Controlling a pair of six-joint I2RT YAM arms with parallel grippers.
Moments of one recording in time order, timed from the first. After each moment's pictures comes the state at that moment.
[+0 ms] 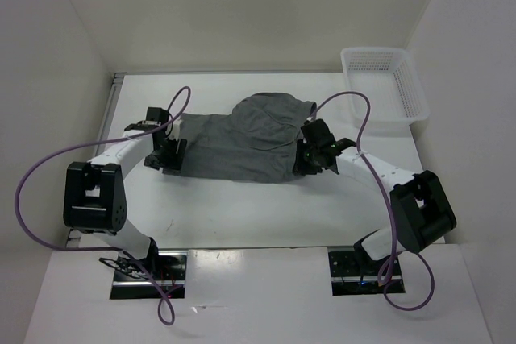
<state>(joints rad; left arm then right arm) -0.04 1.58 1.00 -0.68 -0.01 0.07 0.48 1.45 0.88 -0.42 -0.04 0.56</state>
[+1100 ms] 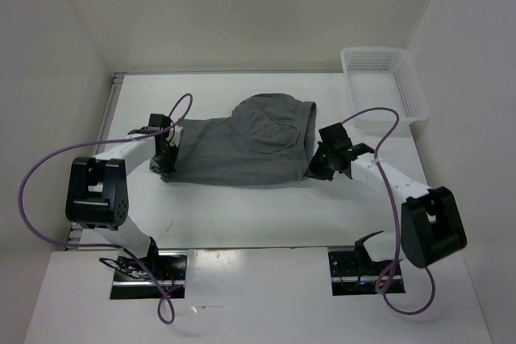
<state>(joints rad) -0.03 1.65 0.96 -0.57 -0.06 0.07 0.36 1.37 0.79 -0.47 -0.05 0.84</state>
